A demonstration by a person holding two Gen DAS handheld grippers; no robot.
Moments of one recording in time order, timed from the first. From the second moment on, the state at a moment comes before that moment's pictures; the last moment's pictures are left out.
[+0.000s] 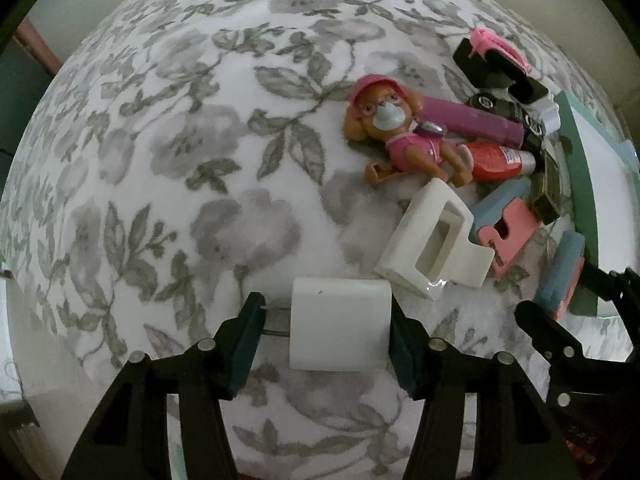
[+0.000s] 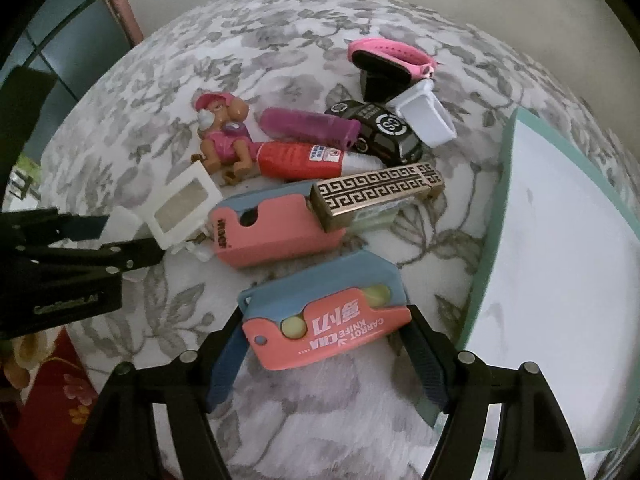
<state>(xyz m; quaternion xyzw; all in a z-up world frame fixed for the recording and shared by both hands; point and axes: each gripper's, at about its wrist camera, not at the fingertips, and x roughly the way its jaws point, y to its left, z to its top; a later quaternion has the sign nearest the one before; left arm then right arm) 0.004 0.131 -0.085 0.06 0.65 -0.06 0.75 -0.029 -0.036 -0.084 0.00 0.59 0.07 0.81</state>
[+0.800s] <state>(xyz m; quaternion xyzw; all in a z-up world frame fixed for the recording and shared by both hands) 0.023 -0.042 0.003 0.04 0.57 -0.17 0.80 -0.036 -0.166 -0.026 0.16 0.50 -0.16 0.83</state>
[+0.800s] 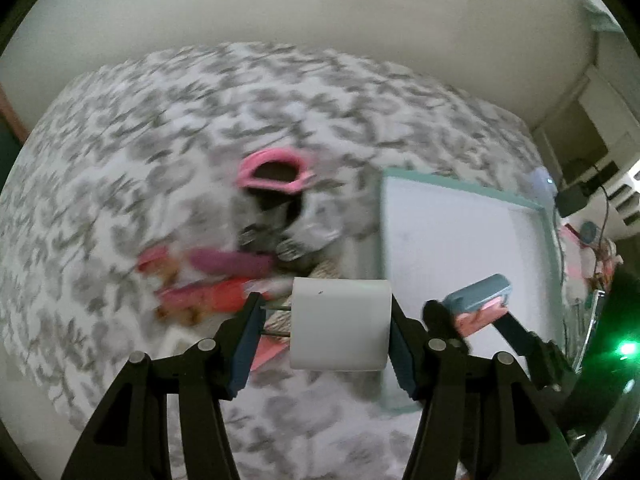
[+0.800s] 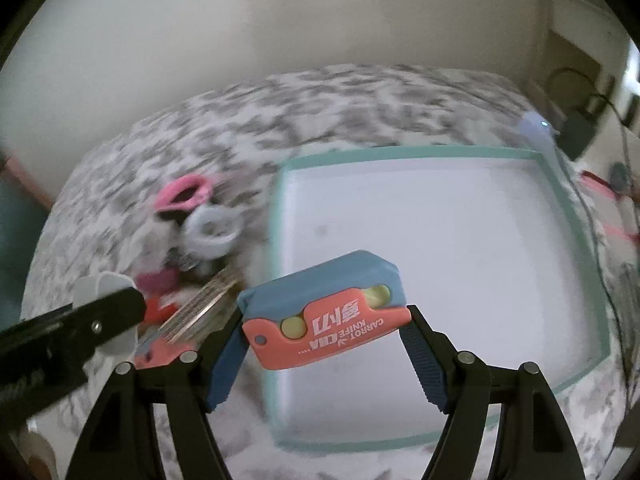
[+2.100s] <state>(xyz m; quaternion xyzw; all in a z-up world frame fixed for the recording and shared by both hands) 0.031 -0.142 -0.052 0.05 0.55 -0.25 0.80 -0.056 -0.288 -0.069 0.21 0.49 -0.35 0.78</state>
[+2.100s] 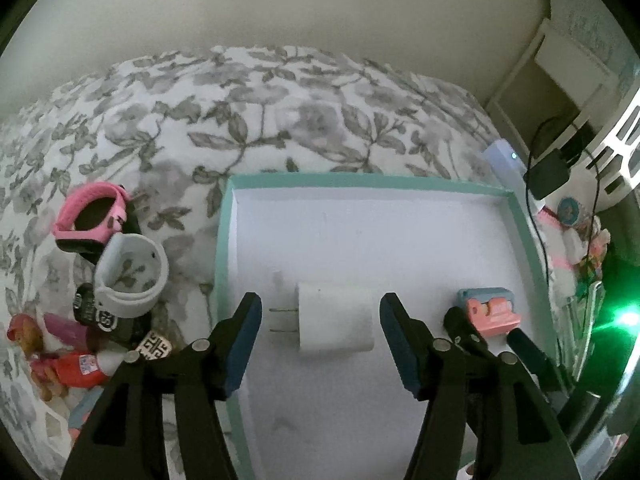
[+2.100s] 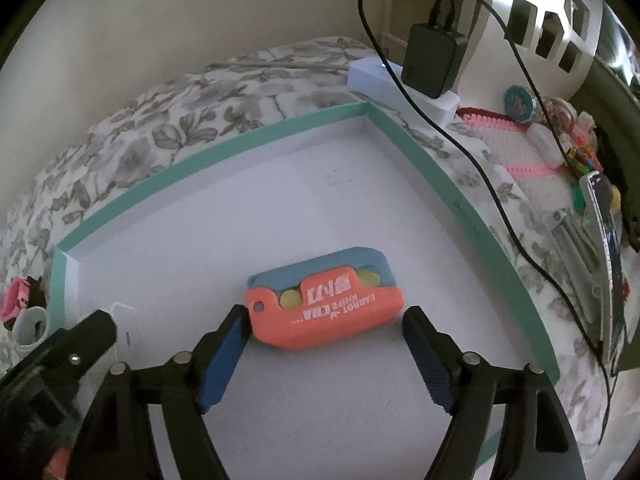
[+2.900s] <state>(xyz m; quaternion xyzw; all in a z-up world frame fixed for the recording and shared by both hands) 0.014 -0.064 -0.007 0.04 0.48 -0.17 0.86 -0.076 -0.258 -0.033 0.19 0.44 -0.32 0.82</state>
